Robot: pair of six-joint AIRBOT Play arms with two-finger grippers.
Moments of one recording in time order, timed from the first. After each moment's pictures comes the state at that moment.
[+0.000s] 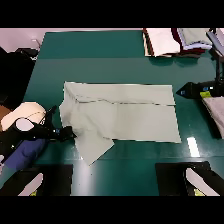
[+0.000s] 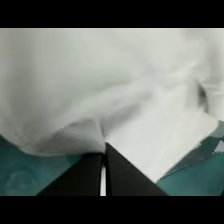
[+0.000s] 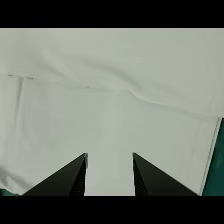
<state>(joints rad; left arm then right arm) -0.04 -0.83 0.41 0.86 -1.05 -1.46 -0.21 -0.94 1.05 -1.10 1.30 1.36</state>
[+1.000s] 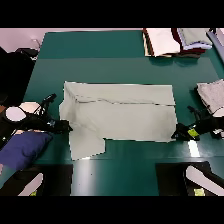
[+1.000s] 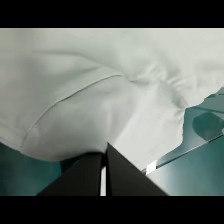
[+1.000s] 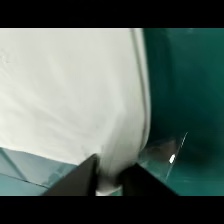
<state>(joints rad) -0.04 -0.83 0.59 0.98 -1.19 -1.39 -0.41 -1.10 0.55 -1.18 1.33 1.34</state>
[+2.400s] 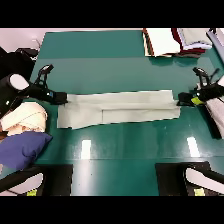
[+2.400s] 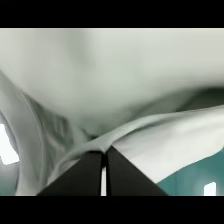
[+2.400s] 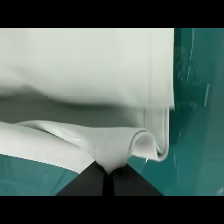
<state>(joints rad) -0.04 -1.19 1.04 1.17 -1.06 -1.40 -0.20 -1.21 1.06 -1.28 1.27 1.42</state>
